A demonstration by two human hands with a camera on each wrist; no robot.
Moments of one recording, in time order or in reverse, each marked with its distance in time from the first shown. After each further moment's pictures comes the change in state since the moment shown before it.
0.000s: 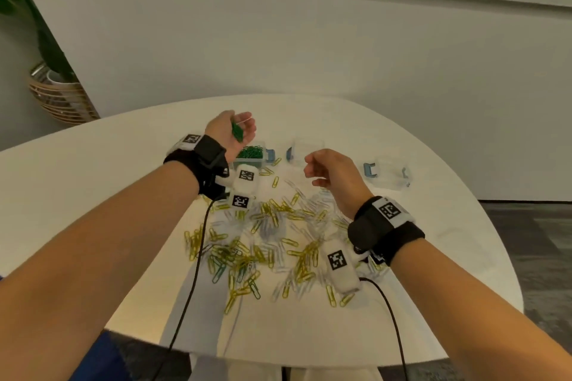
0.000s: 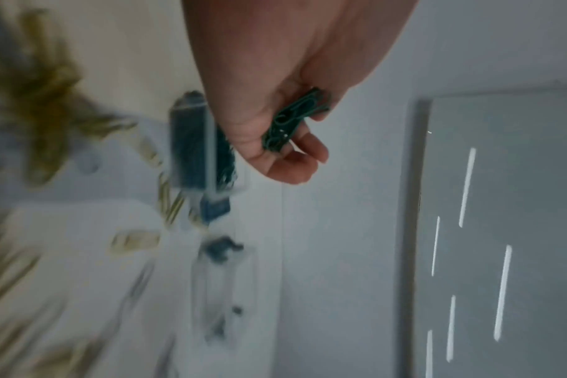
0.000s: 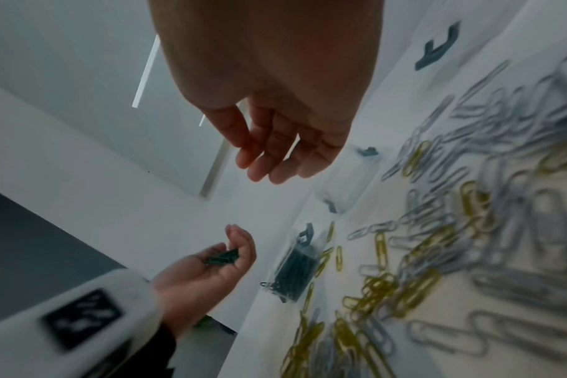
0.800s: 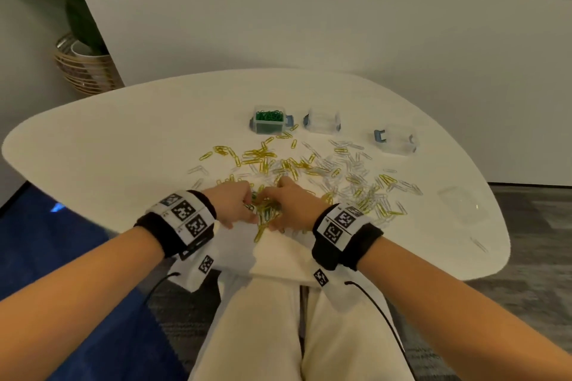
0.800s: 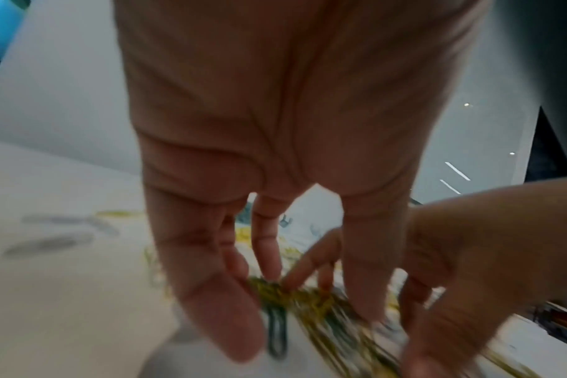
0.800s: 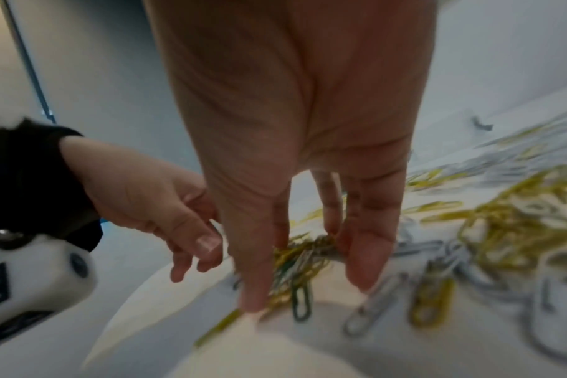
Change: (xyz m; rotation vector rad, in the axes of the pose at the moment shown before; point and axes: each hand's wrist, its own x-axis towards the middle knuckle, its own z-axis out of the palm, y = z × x) left_hand -0.167 -0.062 -0.107 1.821 -0.258 -0.174; right_hand -0.097 0.052 0.091 -1.244 -0.598 -0.116
